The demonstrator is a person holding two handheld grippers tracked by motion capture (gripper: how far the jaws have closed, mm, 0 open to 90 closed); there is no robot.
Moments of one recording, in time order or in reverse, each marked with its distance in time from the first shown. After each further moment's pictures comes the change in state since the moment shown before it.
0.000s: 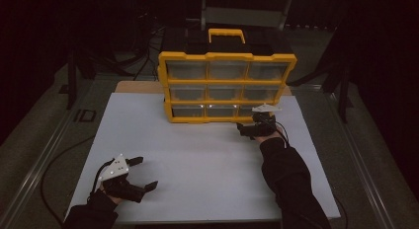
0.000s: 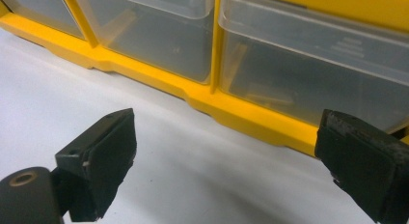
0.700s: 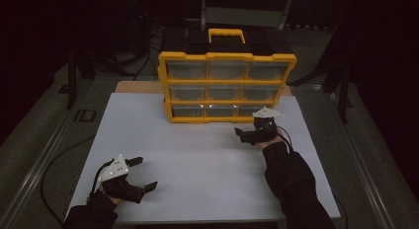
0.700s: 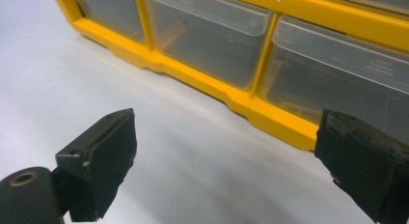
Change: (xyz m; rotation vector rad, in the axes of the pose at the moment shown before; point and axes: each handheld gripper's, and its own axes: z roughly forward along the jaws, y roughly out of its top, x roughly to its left) left arm -0.001 0.000 -0.001 -0.002 0.002 0.000; right arm 0.014 -0.003 -0.027 -0.058 0.105 -0.078
